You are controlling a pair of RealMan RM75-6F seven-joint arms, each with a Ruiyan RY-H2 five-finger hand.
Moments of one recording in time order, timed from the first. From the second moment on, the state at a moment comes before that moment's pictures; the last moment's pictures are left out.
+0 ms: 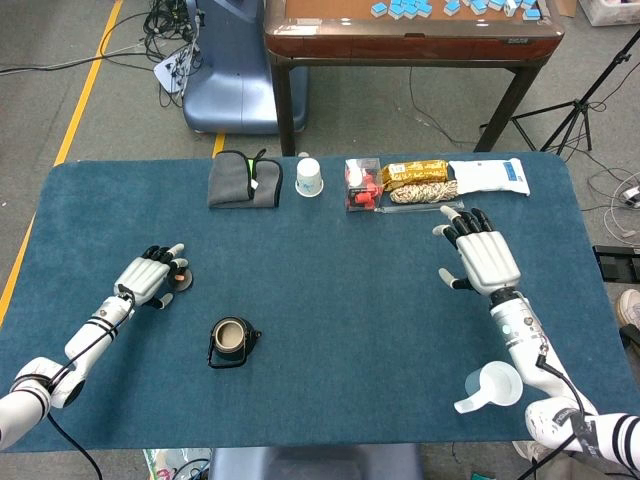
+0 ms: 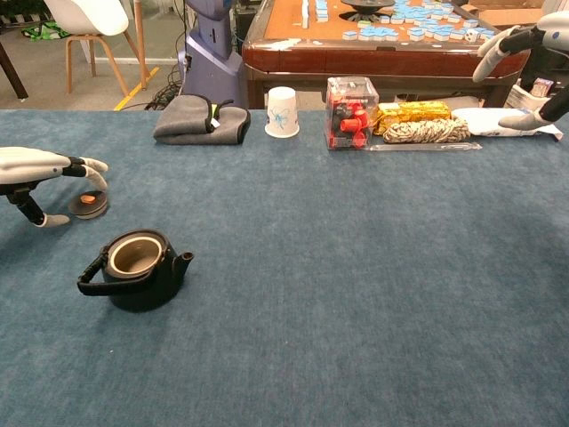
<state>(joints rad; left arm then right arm) -0.74 -1.56 0.02 -0.76 1.50 0.74 -0.35 0.62 -1.16 0.20 -1.72 -1.05 1.07 -0.36</state>
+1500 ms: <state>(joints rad) -0.74 -1.54 0.02 -0.79 1.49 0.75 -0.33 0.61 -1.17 0.20 -1.70 -1.05 1.08 -0.34</state>
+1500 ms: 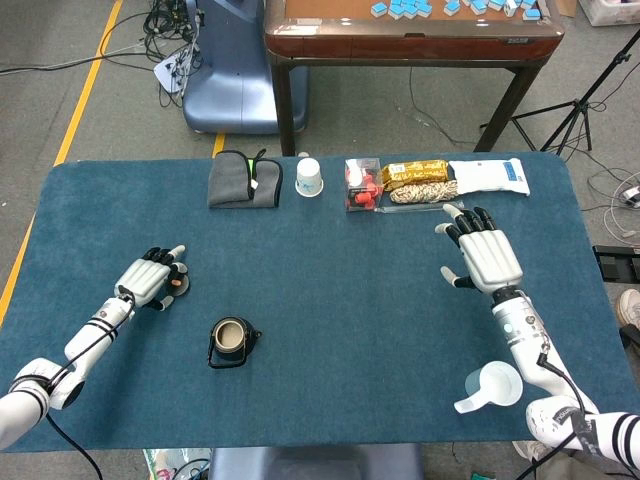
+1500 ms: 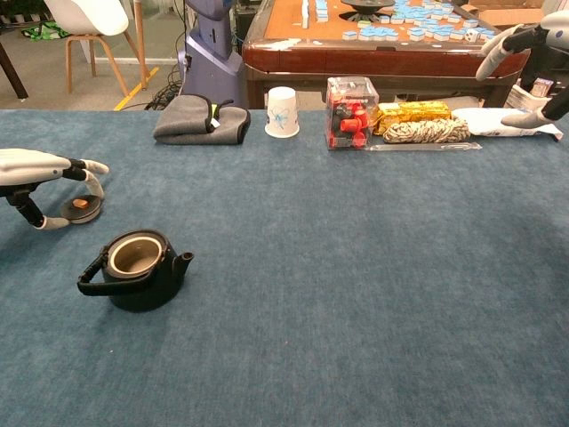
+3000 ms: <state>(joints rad) -0.61 -1.21 -0.05 -1.59 1.19 0.93 0.30 0.64 -1.15 0.22 -1.59 -1.23 1.00 -0.07</state>
